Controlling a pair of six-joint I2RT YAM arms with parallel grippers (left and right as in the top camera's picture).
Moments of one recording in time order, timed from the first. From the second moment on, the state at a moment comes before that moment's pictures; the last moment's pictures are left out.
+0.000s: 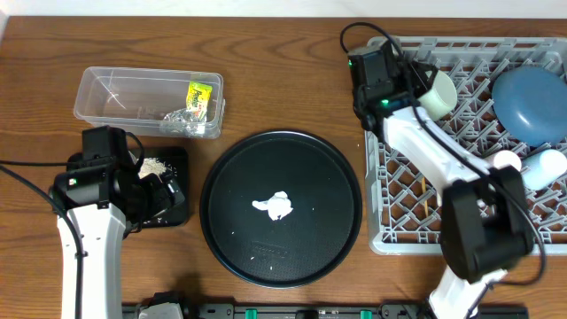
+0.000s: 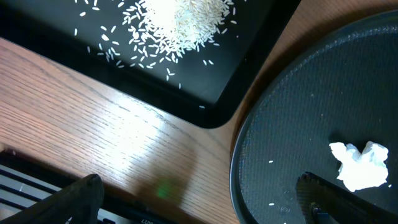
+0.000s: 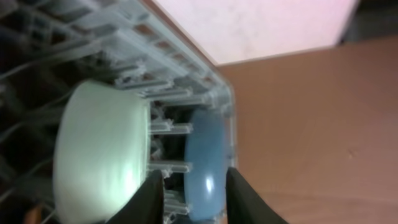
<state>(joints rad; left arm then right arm) 0.21 1.18 1.04 -1.28 0.03 -0.36 0.36 1.90 1.35 -0.27 1.11 -0.48</state>
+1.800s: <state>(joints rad) -0.58 1.77 1.04 -0.82 0.15 -0.36 0.06 1.39 1.35 -0.90 -0.16 0.05</state>
